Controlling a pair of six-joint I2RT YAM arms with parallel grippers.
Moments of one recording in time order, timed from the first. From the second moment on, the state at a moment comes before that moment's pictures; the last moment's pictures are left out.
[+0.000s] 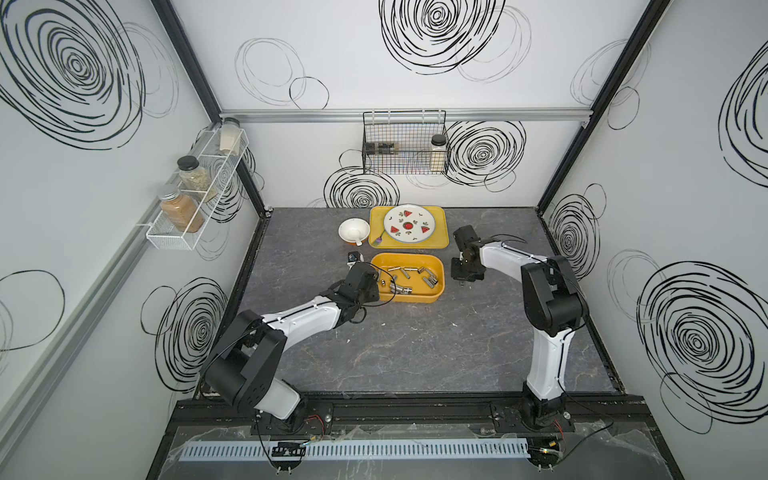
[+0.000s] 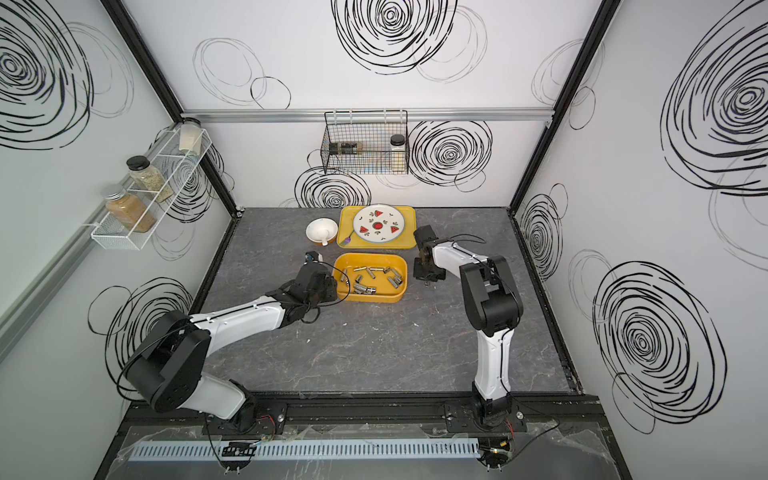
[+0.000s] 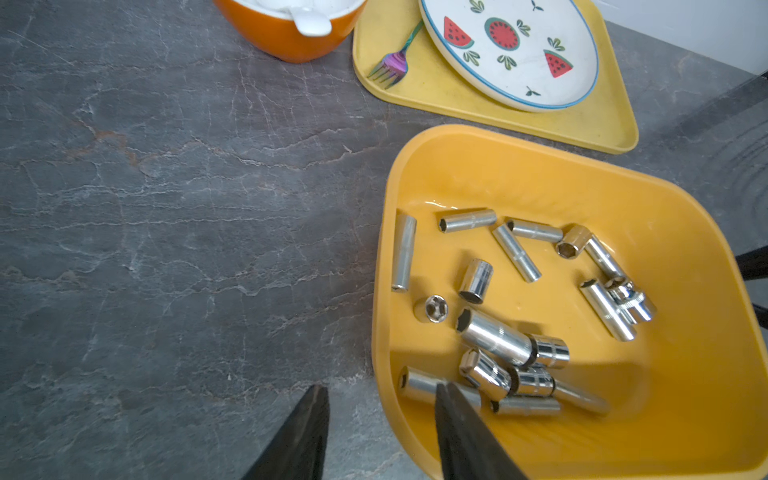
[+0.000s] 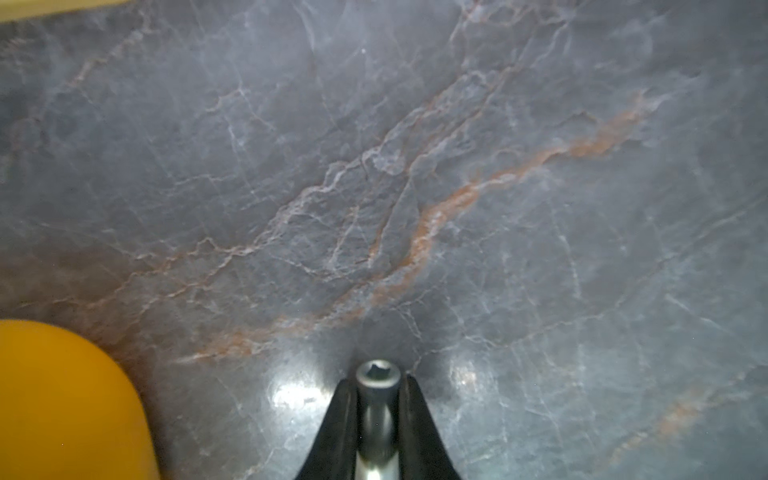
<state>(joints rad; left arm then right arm) -0.54 1.51 0.76 -0.03 -0.23 -0.59 0.33 2.01 1.38 -0.62 0.12 0.43</state>
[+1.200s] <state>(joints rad) -0.56 1.39 0.72 -0.01 -0.31 -0.59 0.55 2.02 1.74 -0.74 0.11 0.40</state>
